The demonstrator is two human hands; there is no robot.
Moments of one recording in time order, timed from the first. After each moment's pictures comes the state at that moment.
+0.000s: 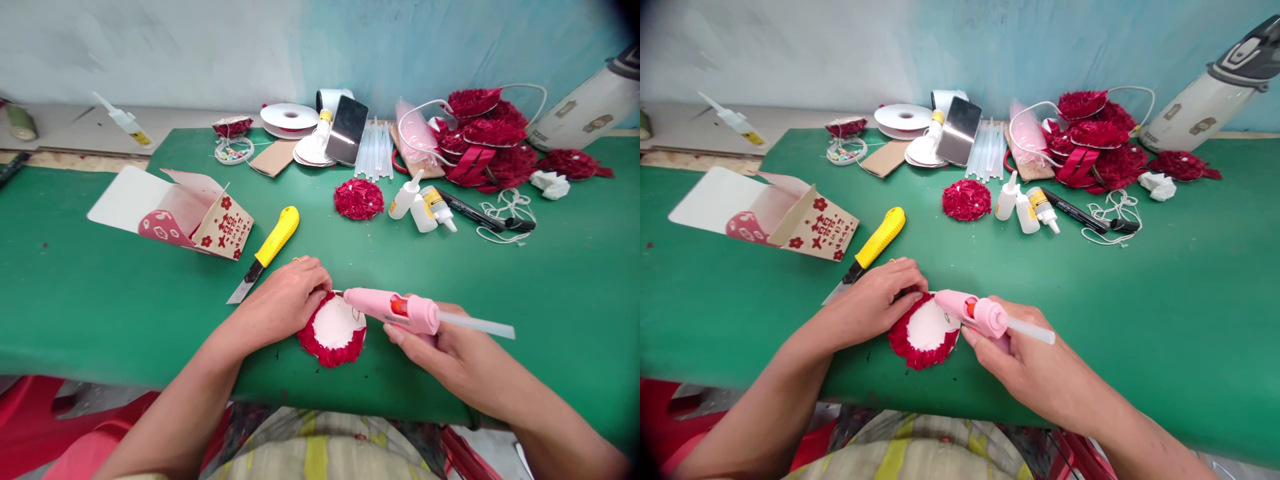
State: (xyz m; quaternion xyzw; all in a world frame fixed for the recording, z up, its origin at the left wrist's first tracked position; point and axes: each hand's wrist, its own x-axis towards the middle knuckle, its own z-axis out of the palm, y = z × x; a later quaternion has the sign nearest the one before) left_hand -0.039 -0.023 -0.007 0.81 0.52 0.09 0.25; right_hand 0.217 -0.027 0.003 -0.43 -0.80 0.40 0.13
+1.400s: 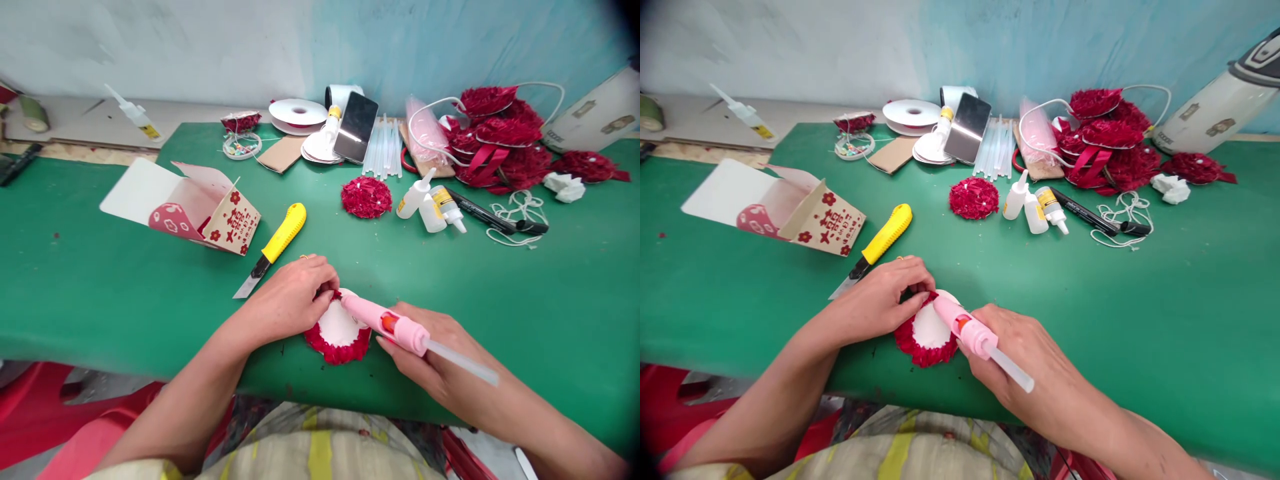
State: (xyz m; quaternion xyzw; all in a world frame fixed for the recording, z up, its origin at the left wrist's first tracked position) left_hand -0.037 -0.025 -0.008 0.80 0.53 0.10 0.27; right_hand 0.208 -0.031 -0.001 -0.37 -0.82 0.43 0.05
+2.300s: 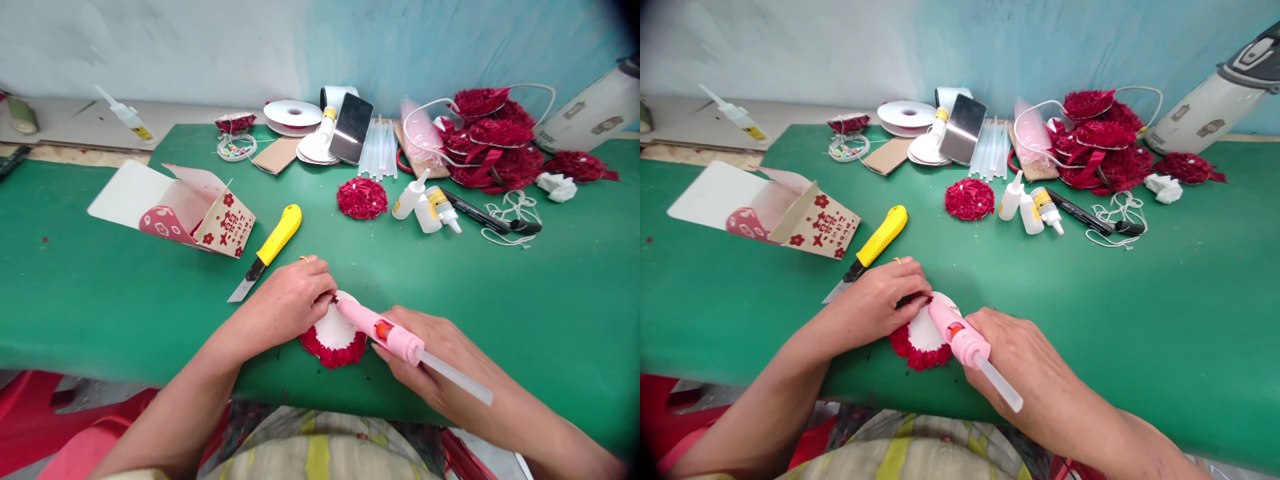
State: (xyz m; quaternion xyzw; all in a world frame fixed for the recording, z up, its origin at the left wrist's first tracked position) left_hand -0.036 -0.024 -0.013 0.84 0.49 0.10 0.19; right_hand 0.209 -0.033 0.000 -0.36 -0.85 0.38 0.00
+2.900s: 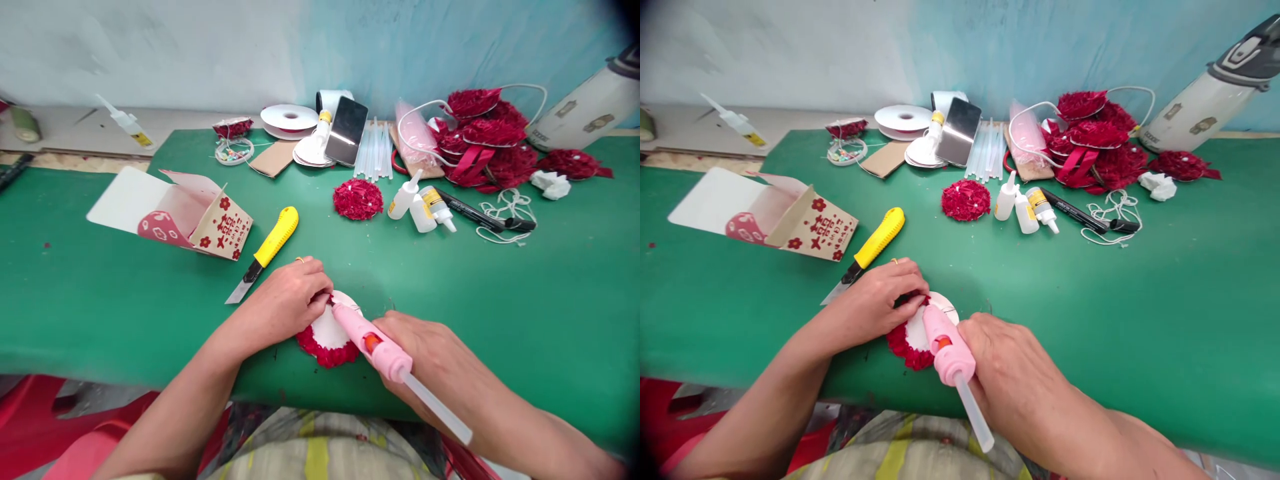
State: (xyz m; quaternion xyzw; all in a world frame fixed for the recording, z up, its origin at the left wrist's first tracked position) left_hand -0.035 -0.023 -0.013 0.83 0.50 0.10 0.21; right_hand 0.205 -0.039 0.003 -0.33 -0.87 0.35 0.03
